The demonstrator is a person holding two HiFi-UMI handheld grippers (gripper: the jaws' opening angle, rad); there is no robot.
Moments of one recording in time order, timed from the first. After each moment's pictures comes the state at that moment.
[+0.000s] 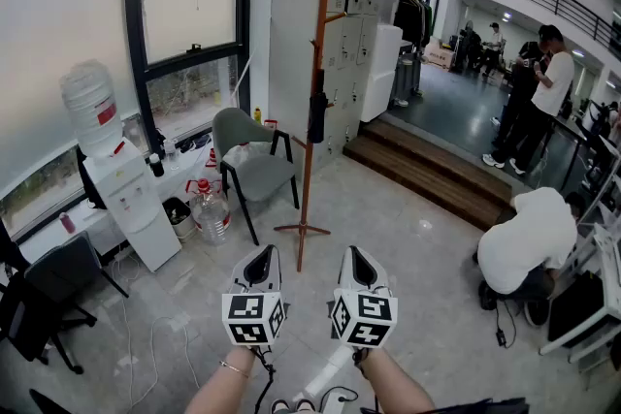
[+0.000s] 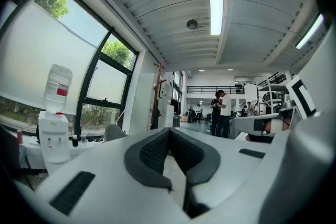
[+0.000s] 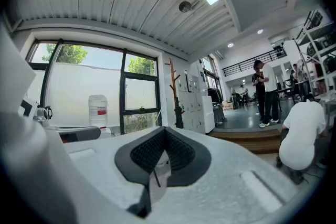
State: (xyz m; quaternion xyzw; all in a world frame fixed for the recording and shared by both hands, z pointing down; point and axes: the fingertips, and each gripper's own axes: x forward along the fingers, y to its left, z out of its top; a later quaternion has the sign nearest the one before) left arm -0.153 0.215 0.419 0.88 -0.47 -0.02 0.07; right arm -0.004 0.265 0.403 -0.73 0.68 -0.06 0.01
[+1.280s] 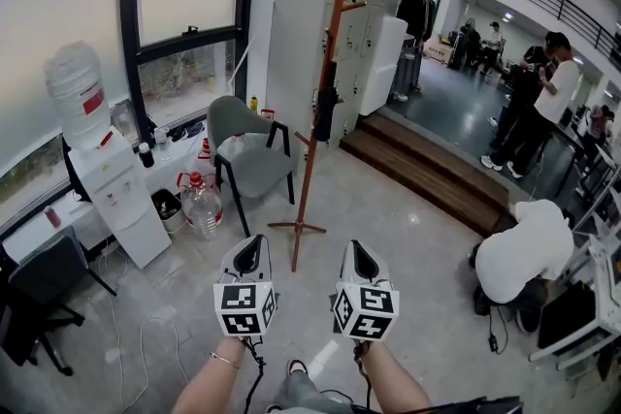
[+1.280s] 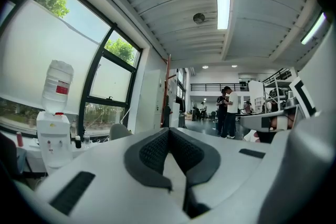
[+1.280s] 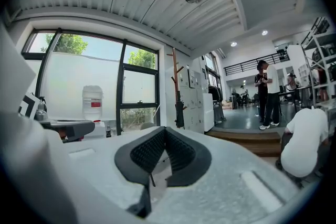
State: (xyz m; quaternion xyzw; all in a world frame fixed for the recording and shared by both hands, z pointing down) left arm -0.180 0.102 0.440 0.87 -0.48 -0.01 0.06; right arm -0.009 0.164 0.425 -0.74 0.67 -0.05 -0.02
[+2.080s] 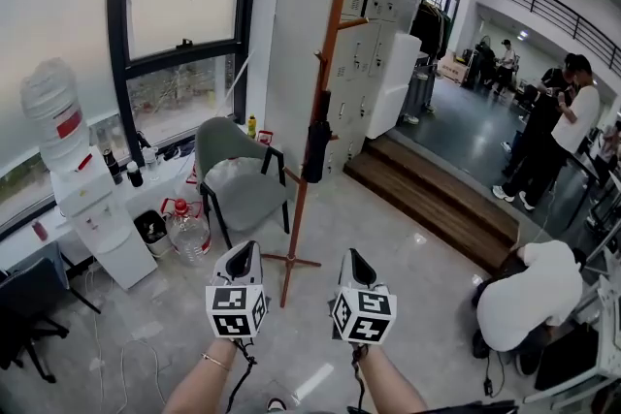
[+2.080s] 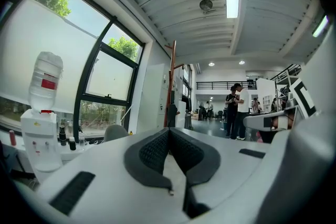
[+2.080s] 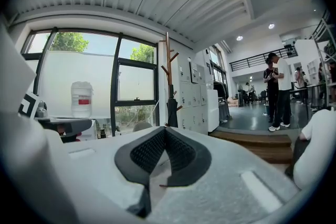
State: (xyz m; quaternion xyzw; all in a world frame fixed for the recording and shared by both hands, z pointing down) left arm -0.081 -0.065 0.439 0.86 -0.51 0.00 0.07; right arm 0.110 -0.011 0.426 -0.72 0.70 -0.07 -0.03
